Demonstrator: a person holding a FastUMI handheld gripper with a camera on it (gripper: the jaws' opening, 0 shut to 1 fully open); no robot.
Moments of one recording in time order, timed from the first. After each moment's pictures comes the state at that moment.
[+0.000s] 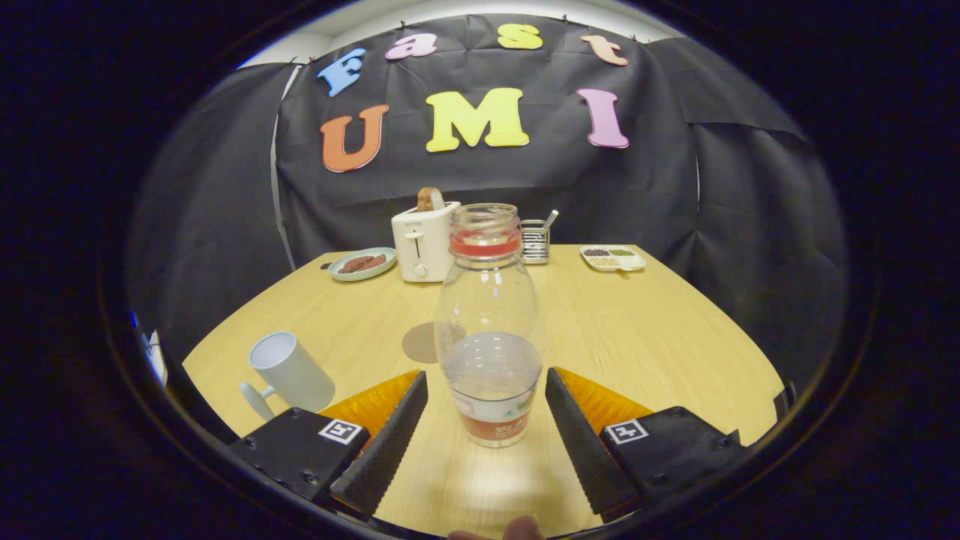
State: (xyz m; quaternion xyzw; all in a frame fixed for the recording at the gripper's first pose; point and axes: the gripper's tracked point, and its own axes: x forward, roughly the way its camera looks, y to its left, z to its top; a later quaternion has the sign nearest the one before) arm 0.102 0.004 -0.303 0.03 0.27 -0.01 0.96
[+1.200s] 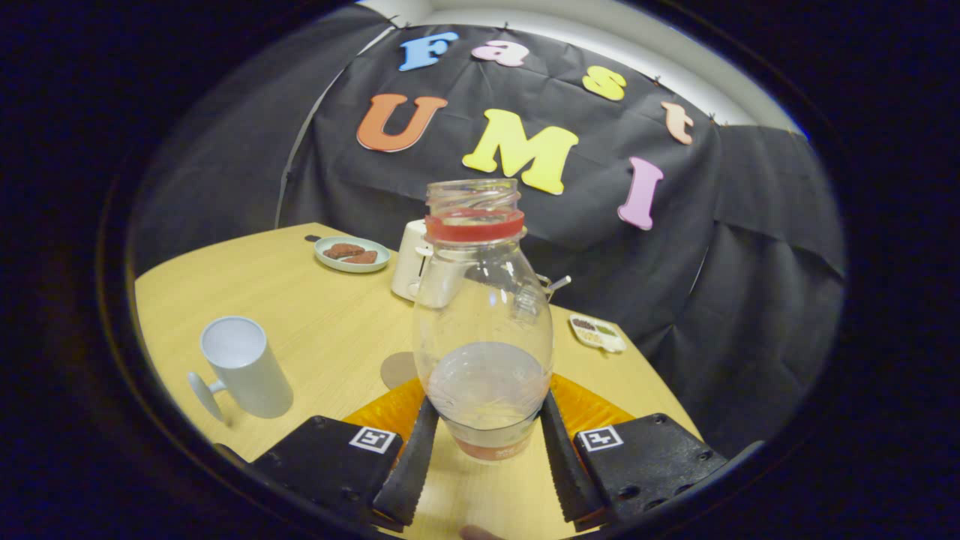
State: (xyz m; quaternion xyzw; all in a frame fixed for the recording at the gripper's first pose) arm 0.155 0.043 -0.269 -0.21 0.20 -0.03 0.96
